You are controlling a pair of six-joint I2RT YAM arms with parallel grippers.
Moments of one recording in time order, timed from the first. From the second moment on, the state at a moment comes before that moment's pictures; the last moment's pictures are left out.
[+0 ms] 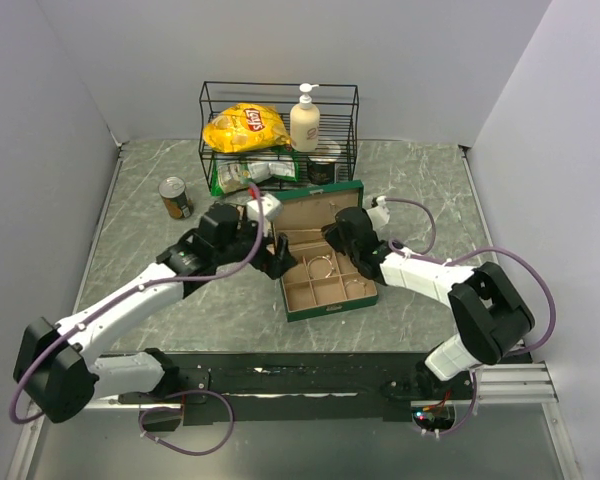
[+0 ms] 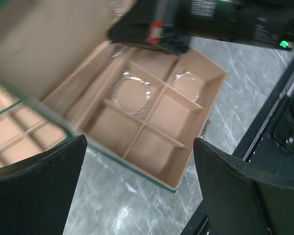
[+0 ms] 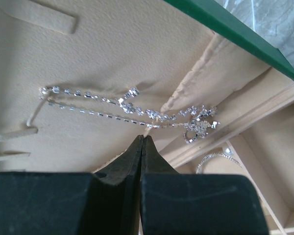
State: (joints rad) left arm -0.65 1.17 0.89 -0.16 0.29 -0.13; right arm 0.62 1.51 0.82 0.12 0.37 1.22
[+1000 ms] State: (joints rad) left arm -0.81 1.57 0.96 0.24 0.16 0.34; right arm 0.57 1.47 0.74 0.21 0.22 1.16
